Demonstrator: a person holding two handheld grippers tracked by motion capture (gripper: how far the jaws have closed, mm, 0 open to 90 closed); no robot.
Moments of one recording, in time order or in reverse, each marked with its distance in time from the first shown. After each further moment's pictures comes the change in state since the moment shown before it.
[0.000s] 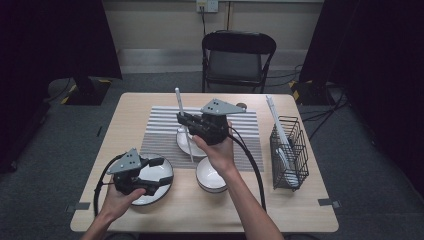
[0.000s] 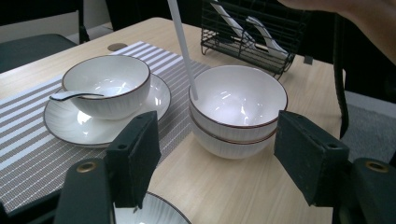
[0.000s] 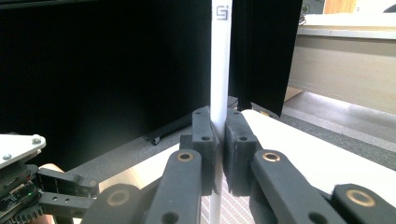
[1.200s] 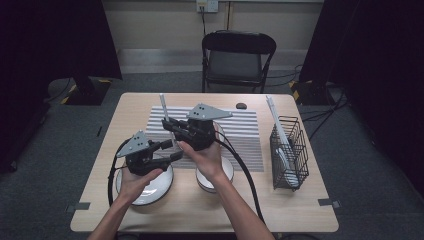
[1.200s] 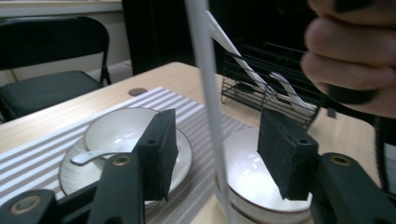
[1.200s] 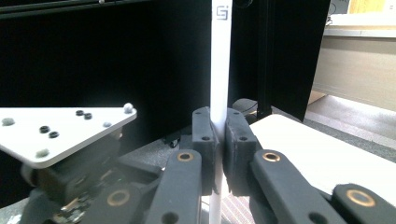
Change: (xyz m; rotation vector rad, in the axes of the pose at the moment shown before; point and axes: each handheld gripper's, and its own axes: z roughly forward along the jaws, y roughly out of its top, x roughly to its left) left arm 0.021 0.028 0.034 -0.170 0.050 -0.025; right arm 0.026 -0.002 0.017 -0.010 0.071 0.004
